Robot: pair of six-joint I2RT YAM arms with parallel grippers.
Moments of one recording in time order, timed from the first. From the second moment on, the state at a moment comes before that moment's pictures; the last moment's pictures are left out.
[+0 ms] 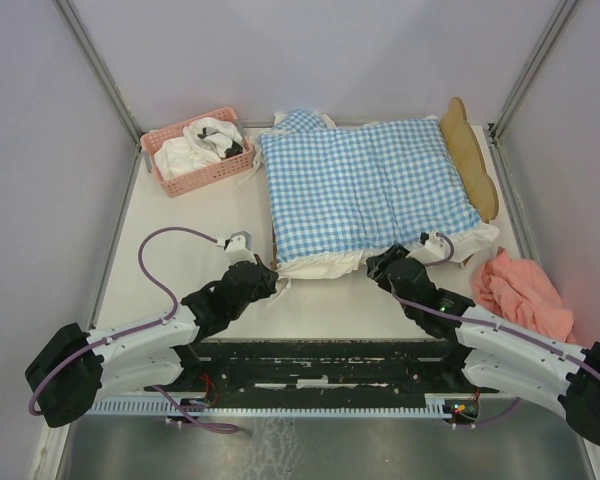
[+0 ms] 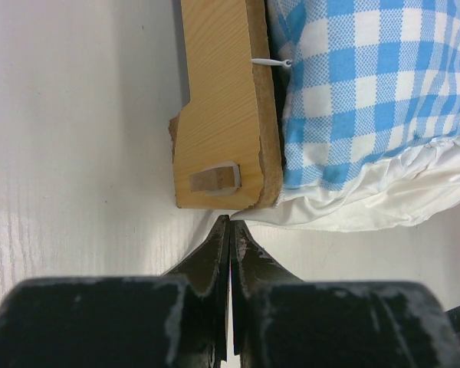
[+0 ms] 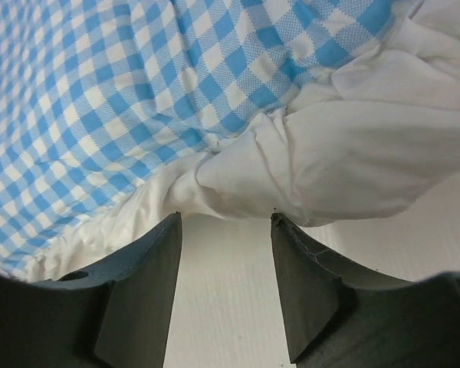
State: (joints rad) left arm -0.86 1.00 0.37 0.08 -0.43 -0.84; right arm 0.82 0.92 0.39 -0.07 0.60 1.03
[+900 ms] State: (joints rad) left arm -0.86 1.01 0.37 0.08 -0.43 -0.84; right arm 0.81 1.06 0.47 -0.04 0.77 1.27
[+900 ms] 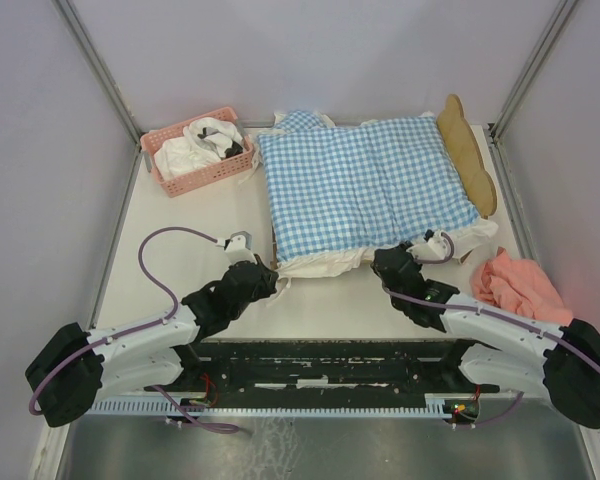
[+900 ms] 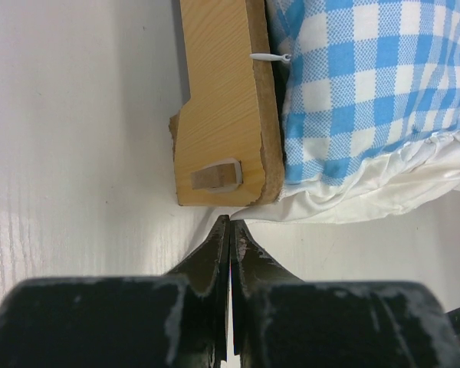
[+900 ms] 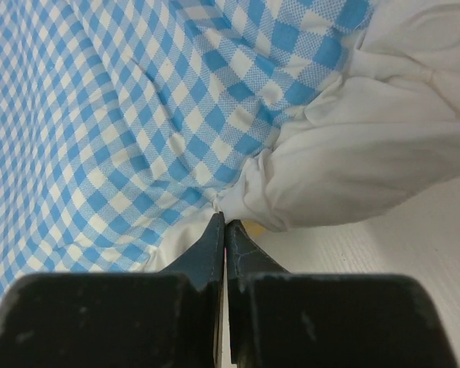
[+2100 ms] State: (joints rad) left arm -0.87 0.88 0.42 -0.08 -0.48 -0.84; right arm 0.79 0.92 0.34 -0.09 0.71 0.93
